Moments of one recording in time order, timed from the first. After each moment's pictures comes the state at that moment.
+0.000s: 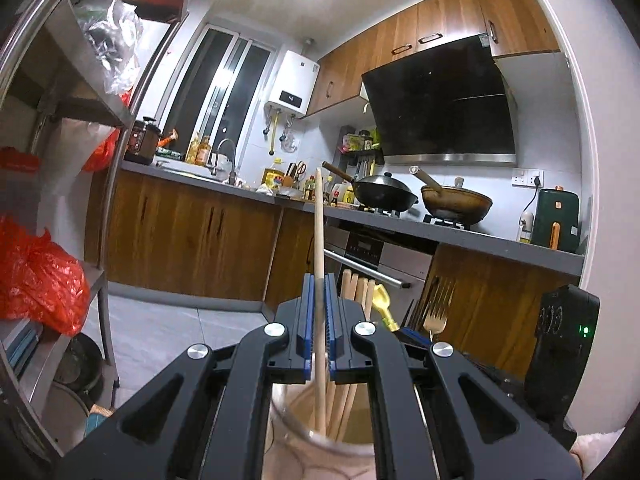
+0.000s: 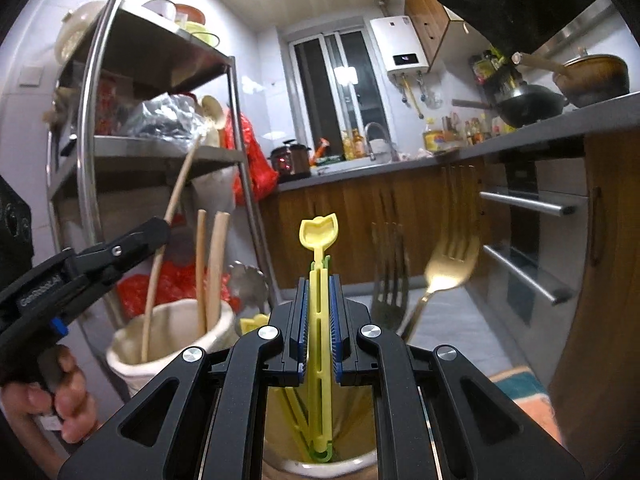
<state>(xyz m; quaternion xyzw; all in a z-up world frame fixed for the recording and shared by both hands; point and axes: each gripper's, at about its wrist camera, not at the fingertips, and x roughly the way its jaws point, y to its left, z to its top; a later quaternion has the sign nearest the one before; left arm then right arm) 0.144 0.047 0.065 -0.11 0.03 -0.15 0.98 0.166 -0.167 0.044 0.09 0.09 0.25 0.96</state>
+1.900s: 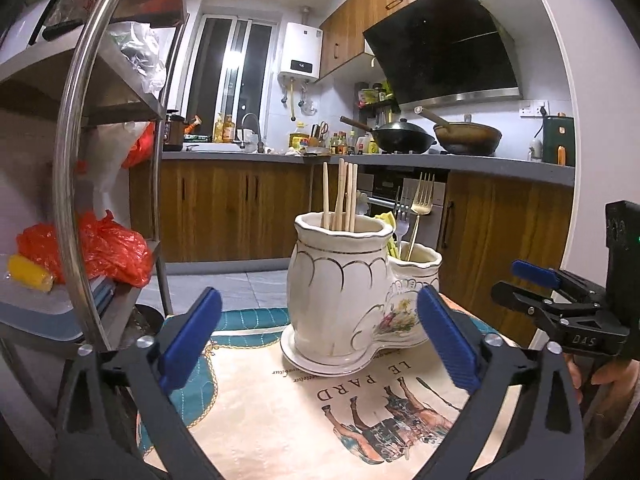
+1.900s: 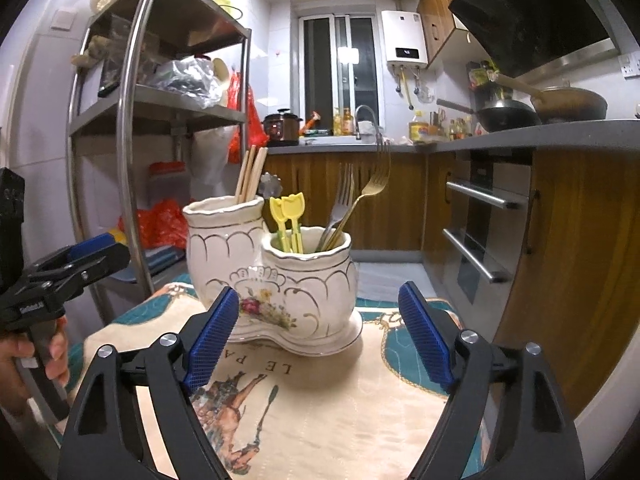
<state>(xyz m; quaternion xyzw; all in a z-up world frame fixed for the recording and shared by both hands) 0.029 0.035 0.021 -0.02 0.10 -0.08 0.99 0.040 -0.218 0.026 0.01 0.13 0.22 0.97</state>
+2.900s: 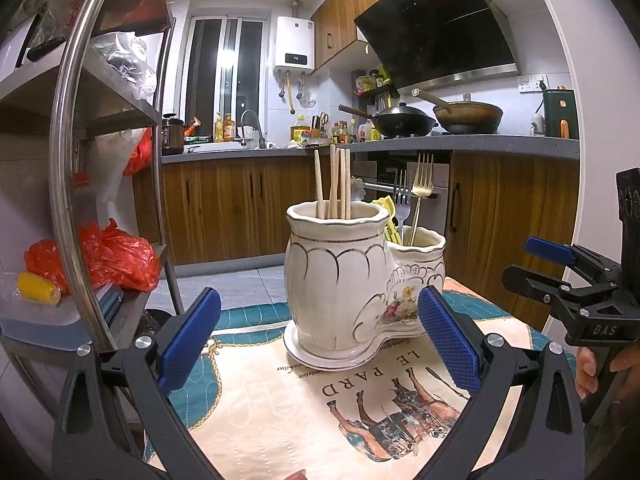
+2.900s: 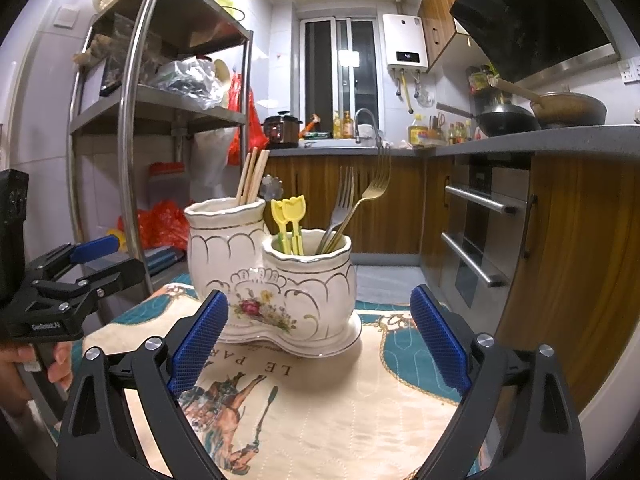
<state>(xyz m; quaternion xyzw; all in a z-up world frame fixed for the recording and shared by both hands) 0.032 0.019 0.020 0.02 0.11 -0.07 0.99 0.036 -0.219 0.026 0.00 0.12 0.22 0.97</state>
